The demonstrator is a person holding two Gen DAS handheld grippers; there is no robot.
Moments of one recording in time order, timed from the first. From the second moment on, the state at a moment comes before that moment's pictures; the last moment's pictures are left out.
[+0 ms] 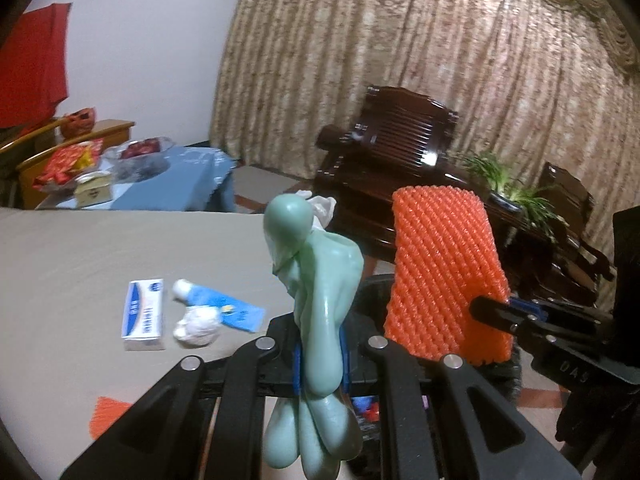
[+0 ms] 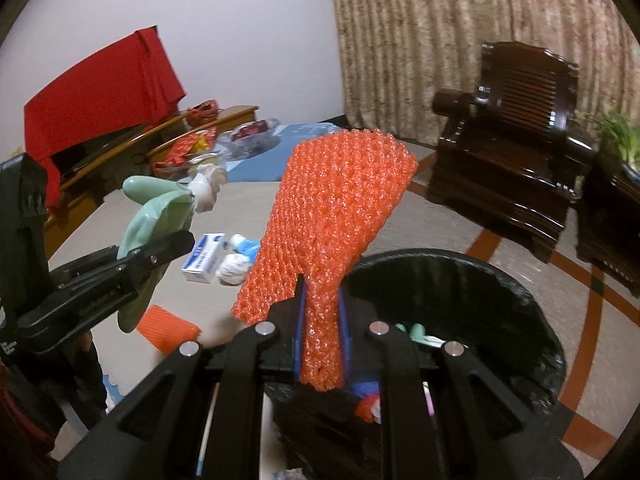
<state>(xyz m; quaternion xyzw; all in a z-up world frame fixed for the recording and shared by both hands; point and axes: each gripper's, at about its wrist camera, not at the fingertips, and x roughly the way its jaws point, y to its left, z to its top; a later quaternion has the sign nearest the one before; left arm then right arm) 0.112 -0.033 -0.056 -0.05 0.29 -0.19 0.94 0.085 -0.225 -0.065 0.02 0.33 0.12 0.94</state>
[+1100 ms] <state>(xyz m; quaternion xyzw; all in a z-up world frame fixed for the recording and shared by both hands) 0.137 -0.176 -0.102 0.00 0.33 -0.30 0.90 0.064 -0.344 -0.122 0.06 0.37 -0.01 0.93</state>
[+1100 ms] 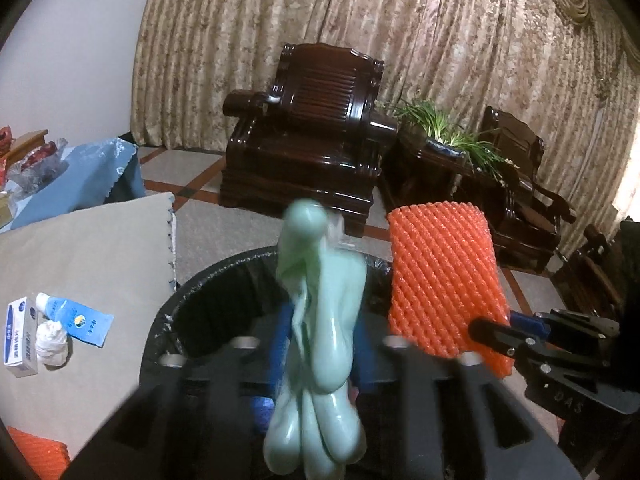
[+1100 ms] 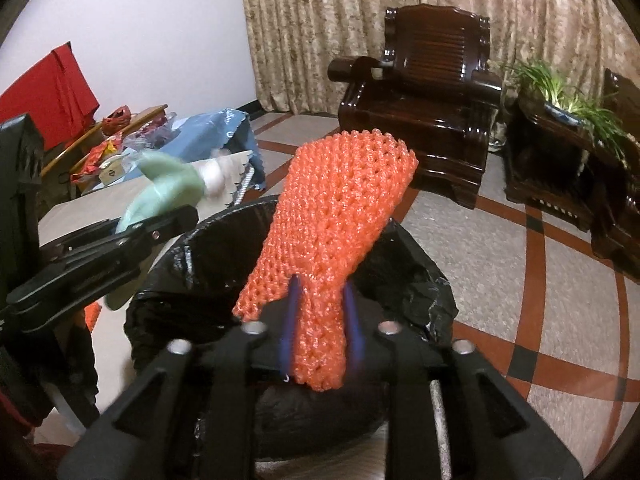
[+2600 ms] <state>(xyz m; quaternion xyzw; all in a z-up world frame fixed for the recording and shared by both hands) 0.078 0.135 -0.151 -0.01 0.34 0.04 0.94 0.112 -0.099 -0.125 0.00 0.34 0.24 0.91</state>
